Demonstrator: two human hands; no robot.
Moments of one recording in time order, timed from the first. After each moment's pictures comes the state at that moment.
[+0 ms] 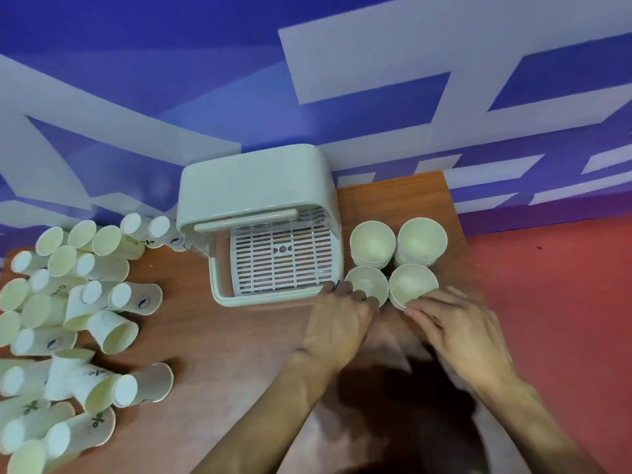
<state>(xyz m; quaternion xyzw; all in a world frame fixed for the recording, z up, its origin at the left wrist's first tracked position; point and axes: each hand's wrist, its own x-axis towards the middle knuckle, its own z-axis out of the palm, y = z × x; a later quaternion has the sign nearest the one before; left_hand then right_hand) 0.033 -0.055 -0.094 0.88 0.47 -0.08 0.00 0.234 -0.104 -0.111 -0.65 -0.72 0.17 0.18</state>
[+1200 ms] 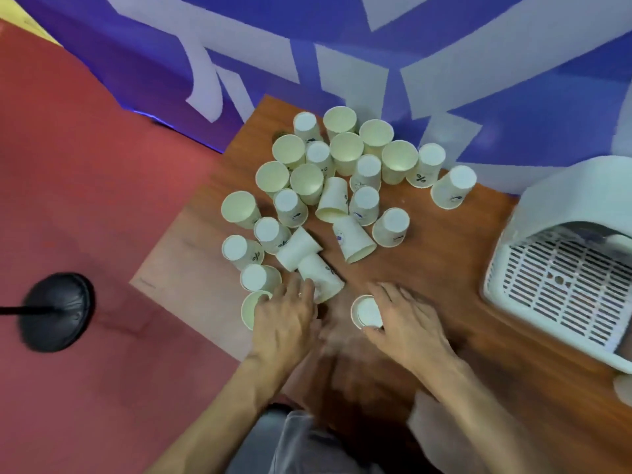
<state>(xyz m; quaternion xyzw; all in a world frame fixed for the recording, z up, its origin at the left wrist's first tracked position) -0.453 -0.226 -0.100 0.57 0.82 -0.08 0.05 -0.269 -0.119 -0.118 -0.39 -0.89 0.20 -0.11</state>
